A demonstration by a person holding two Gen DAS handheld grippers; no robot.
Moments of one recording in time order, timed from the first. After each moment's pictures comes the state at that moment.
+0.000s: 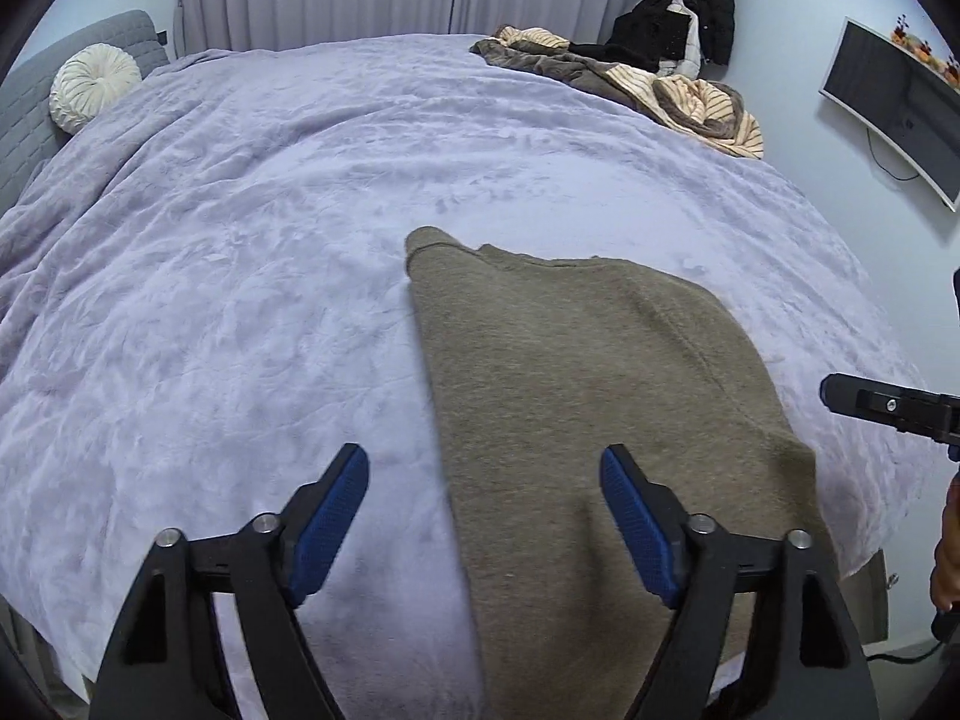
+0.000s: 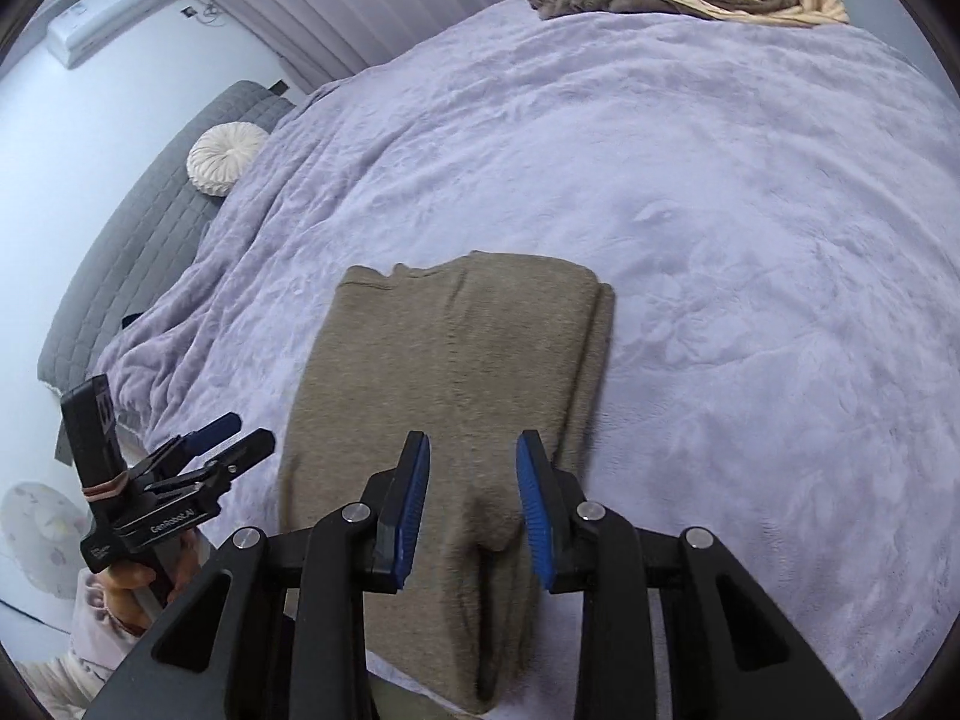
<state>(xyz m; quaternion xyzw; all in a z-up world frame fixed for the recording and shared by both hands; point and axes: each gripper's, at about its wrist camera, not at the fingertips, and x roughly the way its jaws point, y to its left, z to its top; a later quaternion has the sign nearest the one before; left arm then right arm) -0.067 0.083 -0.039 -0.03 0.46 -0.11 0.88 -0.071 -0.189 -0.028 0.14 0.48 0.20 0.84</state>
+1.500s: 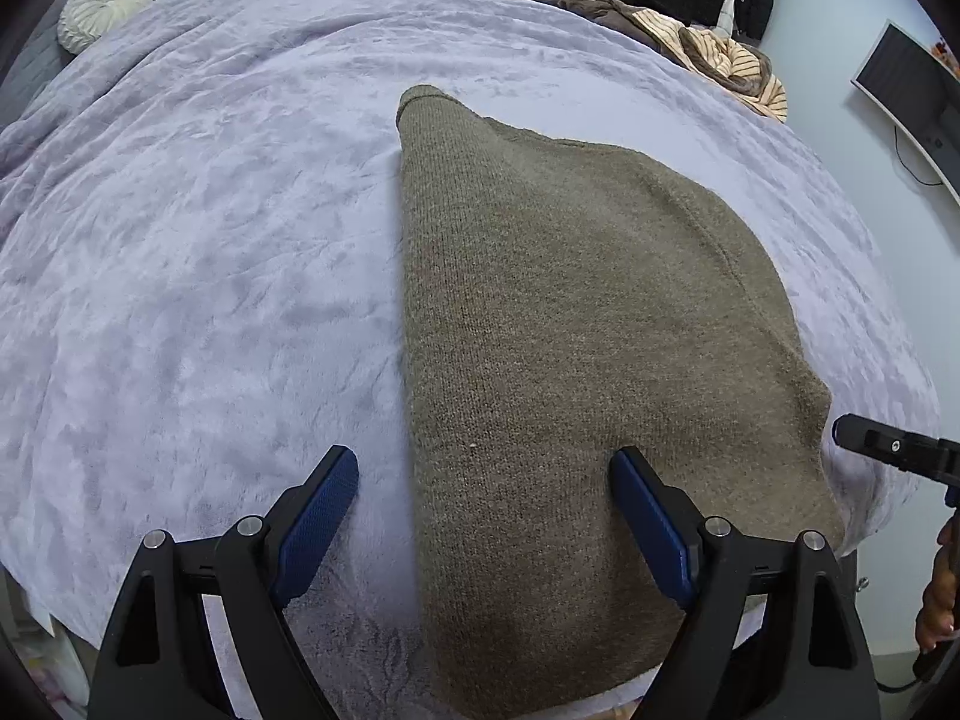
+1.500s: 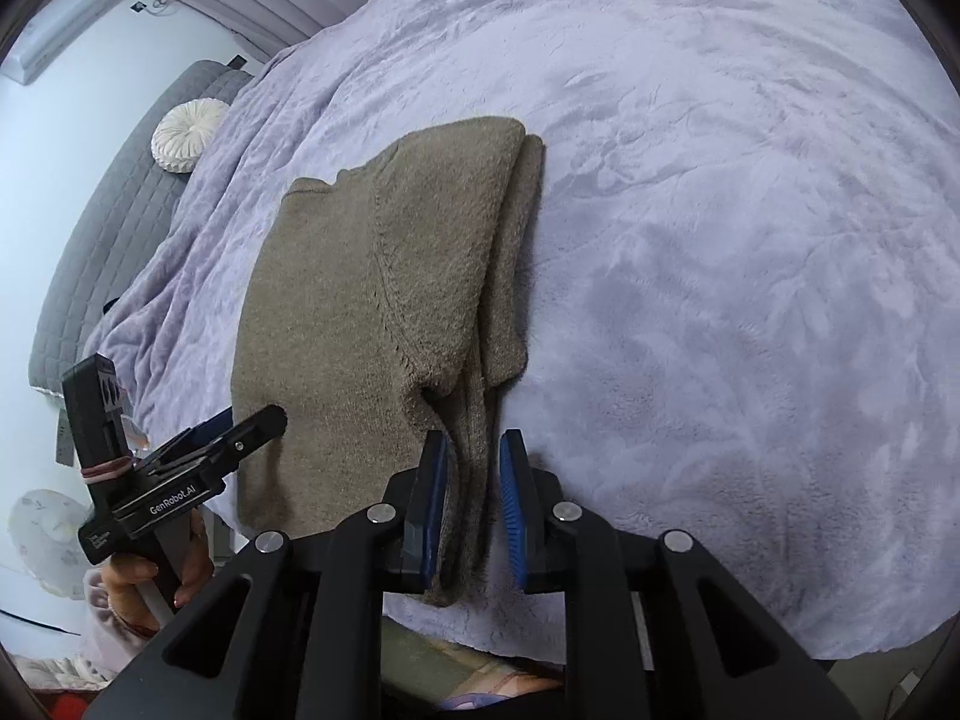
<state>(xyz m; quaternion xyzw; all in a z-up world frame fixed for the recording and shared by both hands) -0.089 0.071 -0.090 -0.07 0.53 -0.08 0.84 -0.112 -0.230 -0.081 0.19 0.54 0.16 0.81</state>
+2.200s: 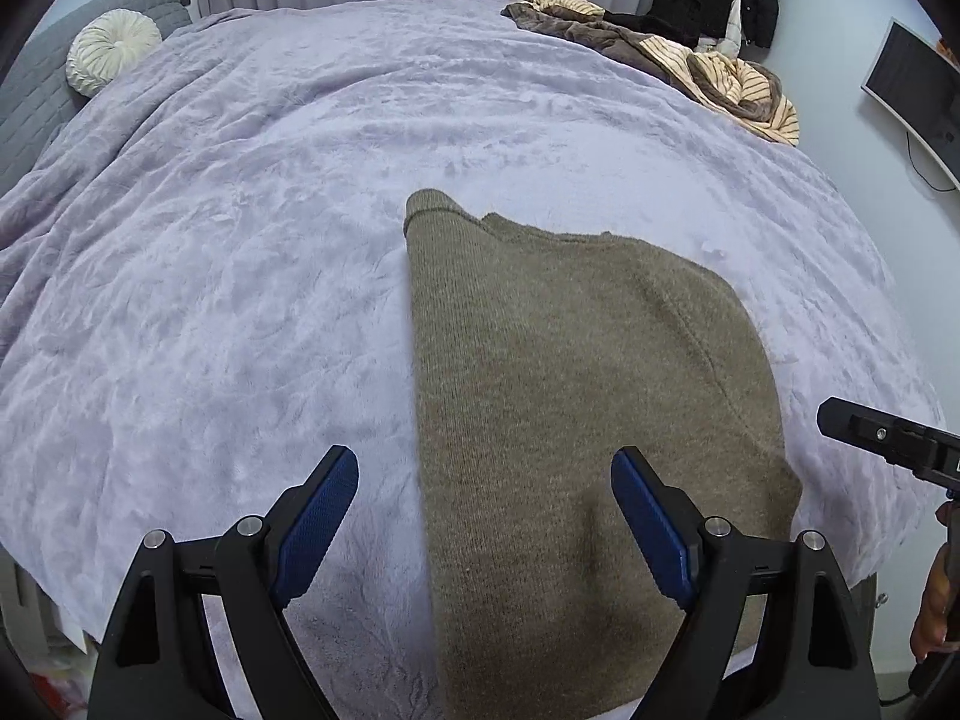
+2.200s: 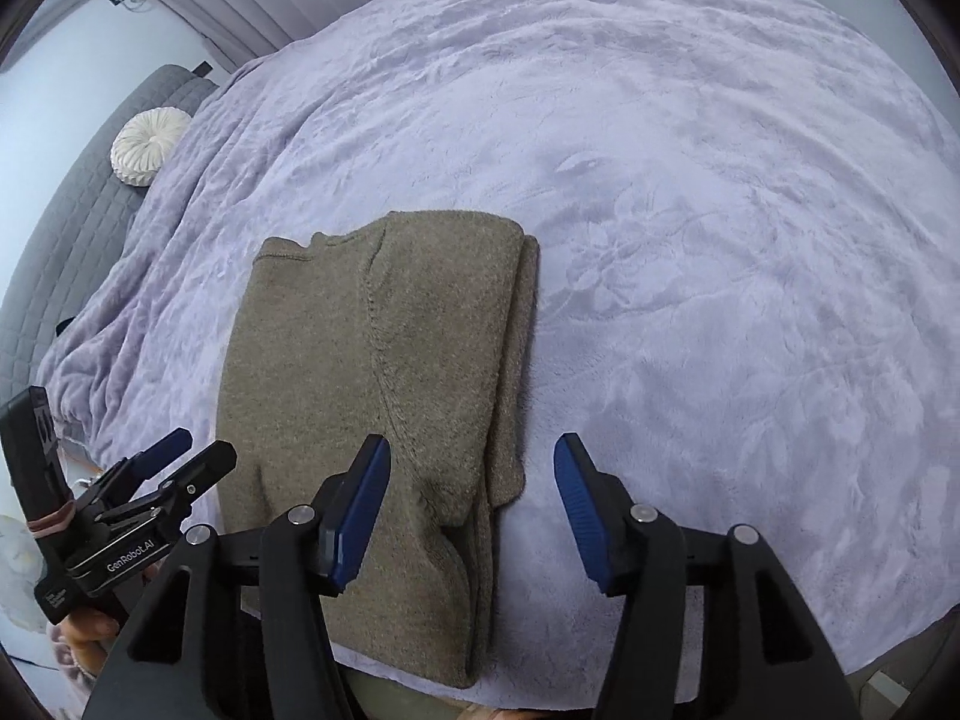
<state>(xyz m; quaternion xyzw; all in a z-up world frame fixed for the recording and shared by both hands) -0.053 0.068 -0.035 -0.04 0.50 -0.06 0.86 -0.073 -0.207 -0.038 0.13 0.53 0.10 0.83</state>
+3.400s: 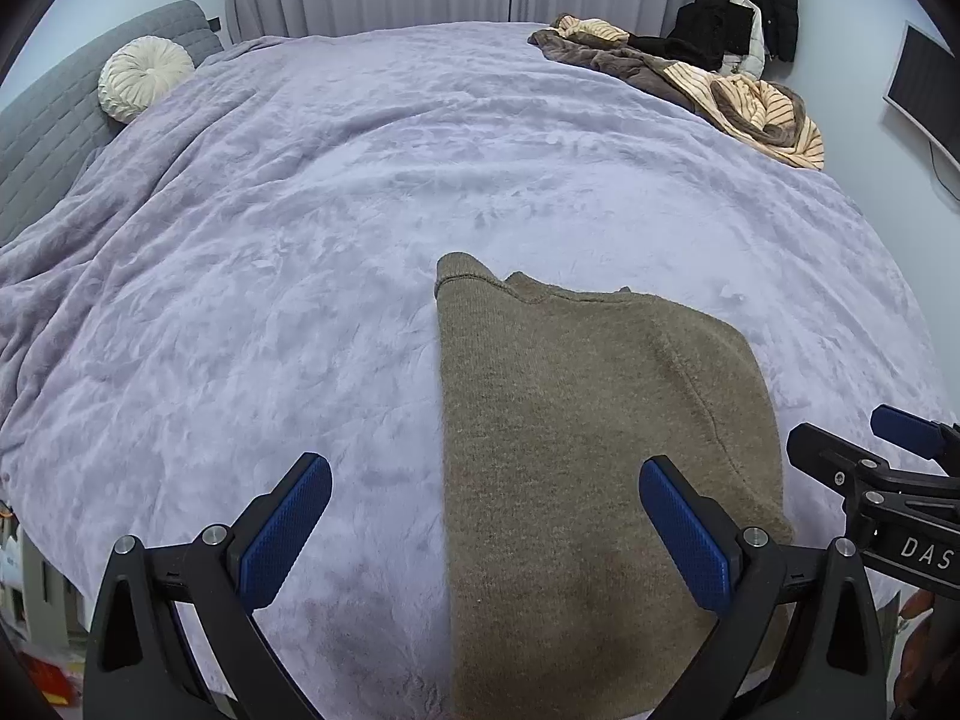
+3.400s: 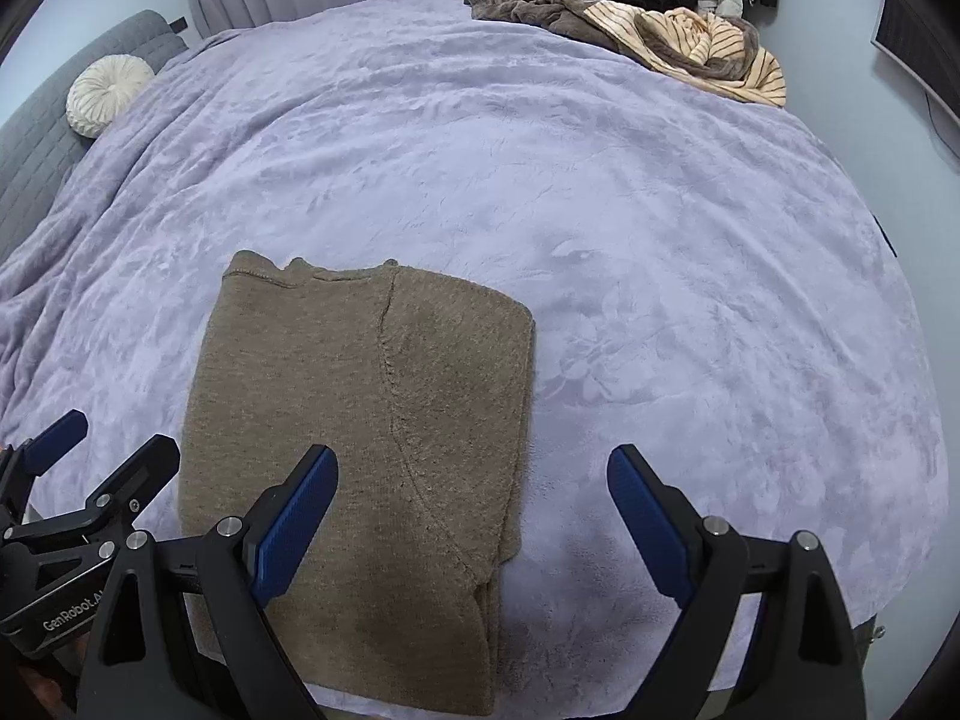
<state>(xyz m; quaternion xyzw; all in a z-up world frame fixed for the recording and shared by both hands) -0.049 0.059 -0.007 -0.02 0.48 -0.01 0.87 -0.059 -0.145 -0.007 -0.01 0.52 0.00 0.85</state>
